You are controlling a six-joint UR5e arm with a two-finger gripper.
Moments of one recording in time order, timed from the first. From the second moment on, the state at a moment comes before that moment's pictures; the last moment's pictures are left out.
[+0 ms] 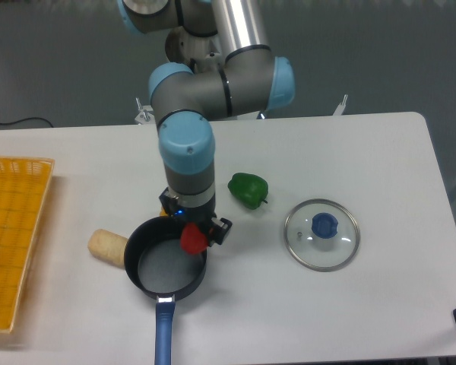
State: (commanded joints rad) arm 2.25 -1.95 -1.58 -1.13 1.52 0.73
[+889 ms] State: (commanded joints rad) arm 2.21 -2.02 -1.58 -1.06 1.53 0.61
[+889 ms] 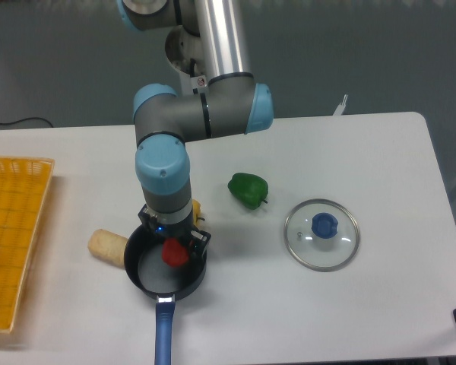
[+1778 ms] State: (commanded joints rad) arm 2.19 -2.06 -1.58 -1.04 1.54 0.57
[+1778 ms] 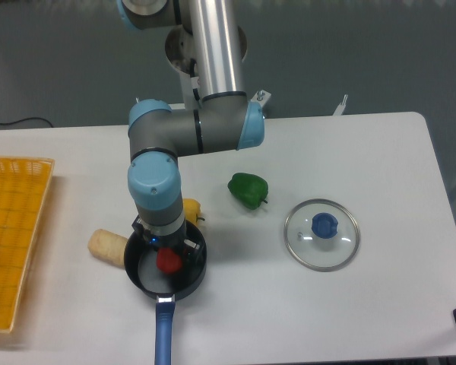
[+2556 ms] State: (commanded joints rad) arm 2.19 -2.08 -1.58 -1.03 1.56 0.57
